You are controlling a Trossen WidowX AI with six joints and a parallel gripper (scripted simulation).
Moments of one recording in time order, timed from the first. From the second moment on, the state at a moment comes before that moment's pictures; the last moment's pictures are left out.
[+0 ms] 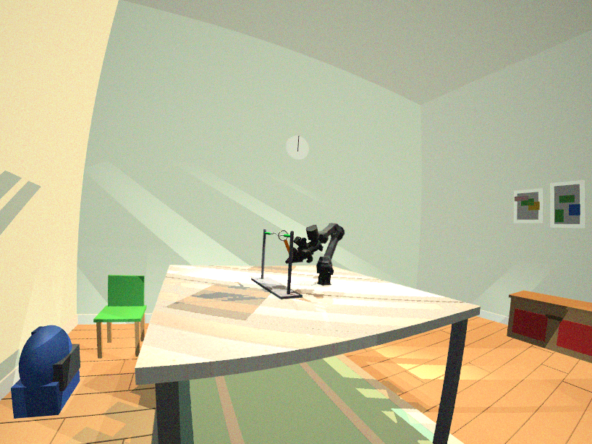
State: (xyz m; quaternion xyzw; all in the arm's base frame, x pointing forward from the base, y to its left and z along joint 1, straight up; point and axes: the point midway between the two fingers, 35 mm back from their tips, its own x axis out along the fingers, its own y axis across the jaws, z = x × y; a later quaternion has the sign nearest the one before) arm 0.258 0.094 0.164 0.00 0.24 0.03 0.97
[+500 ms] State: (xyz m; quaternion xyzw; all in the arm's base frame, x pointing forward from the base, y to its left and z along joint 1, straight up) arm 0.257 0.107 0.162 -0.01 0.24 0.03 0.97
